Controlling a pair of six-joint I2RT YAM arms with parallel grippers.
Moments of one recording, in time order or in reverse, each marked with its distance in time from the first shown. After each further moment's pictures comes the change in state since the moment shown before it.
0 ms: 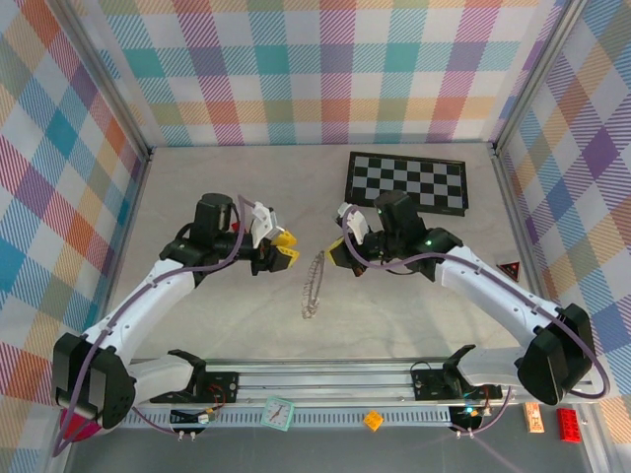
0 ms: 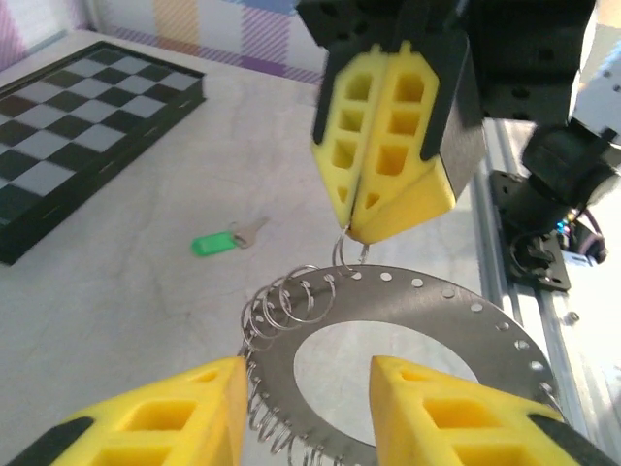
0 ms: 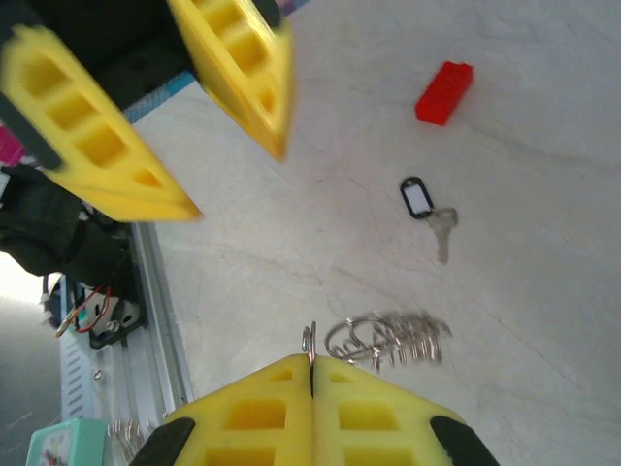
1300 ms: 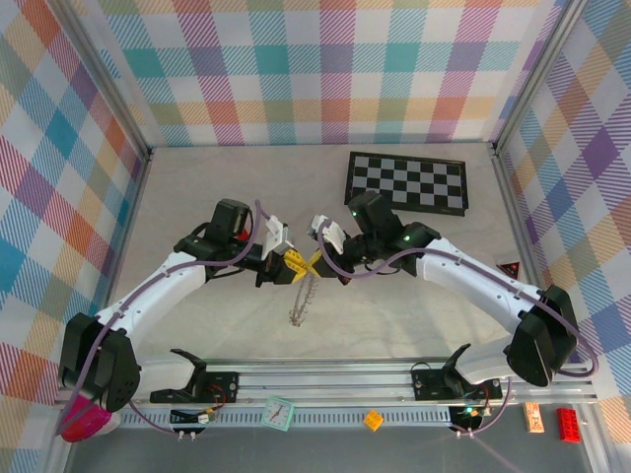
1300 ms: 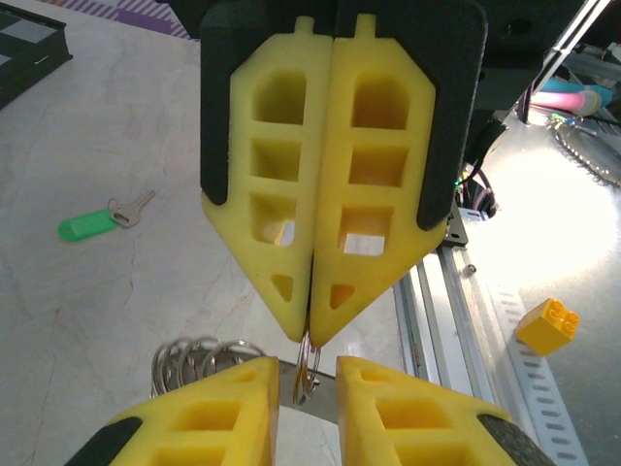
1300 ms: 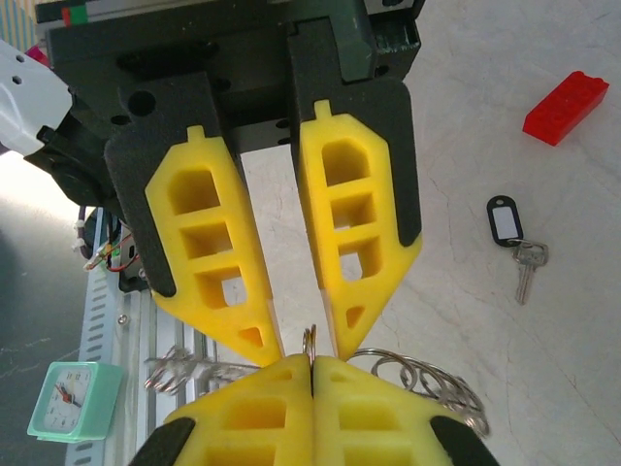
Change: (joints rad) left arm -0.052 0.083 0.017 -0.143 0.122 0.128; right arm 0.115 0.113 0.099 -0.070 -0.039 -0.165
